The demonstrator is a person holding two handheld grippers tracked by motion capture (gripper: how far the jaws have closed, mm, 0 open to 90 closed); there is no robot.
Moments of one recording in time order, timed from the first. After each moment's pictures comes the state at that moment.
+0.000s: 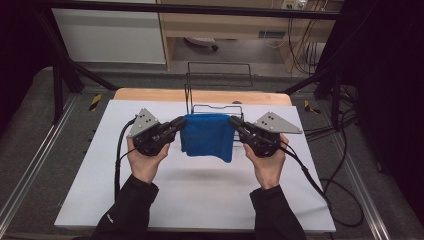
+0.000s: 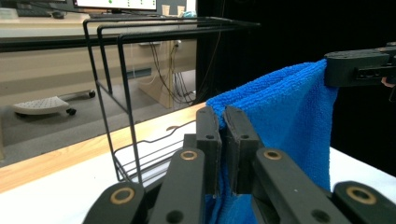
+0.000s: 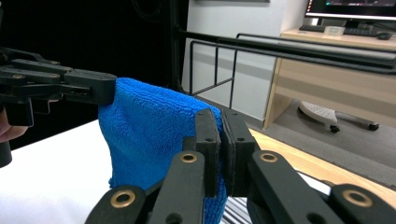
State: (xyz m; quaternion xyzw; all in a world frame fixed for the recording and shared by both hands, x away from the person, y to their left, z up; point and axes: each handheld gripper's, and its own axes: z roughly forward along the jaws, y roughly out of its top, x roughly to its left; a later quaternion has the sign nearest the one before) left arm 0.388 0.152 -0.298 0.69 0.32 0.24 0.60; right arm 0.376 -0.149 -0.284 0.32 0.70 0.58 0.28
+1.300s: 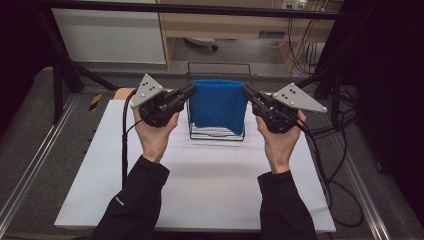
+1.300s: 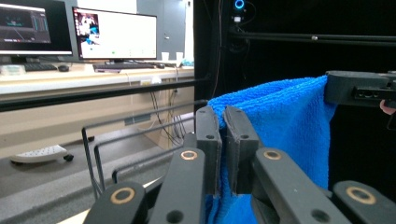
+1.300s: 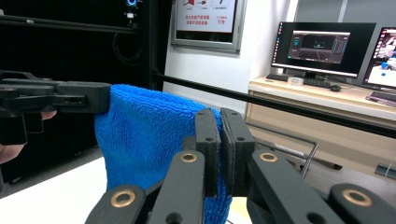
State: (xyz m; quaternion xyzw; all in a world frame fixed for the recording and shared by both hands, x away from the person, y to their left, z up) left arm 0.414 0.130 -0.230 0.65 0.29 0.27 0.65; right arm 0.390 -0.165 -0.219 0.30 0.64 0.61 0.35
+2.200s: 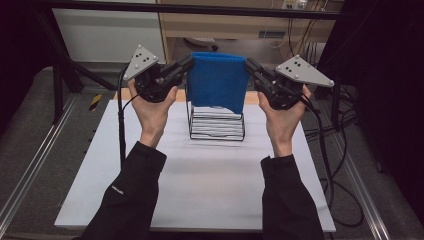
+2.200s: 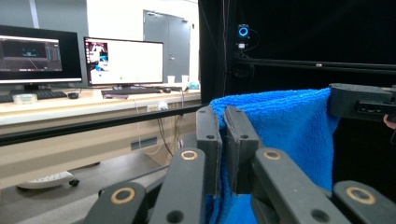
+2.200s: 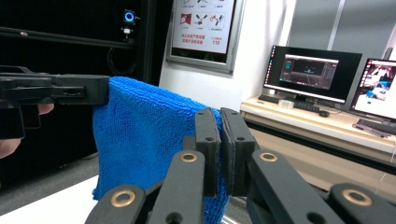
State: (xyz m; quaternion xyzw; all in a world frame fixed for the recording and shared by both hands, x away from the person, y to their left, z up) left arm 0.435 0.130 -0.180 0.63 0.28 0.29 0.67; right arm 0.410 -0.162 -0.172 0.28 0.63 0.62 0.38
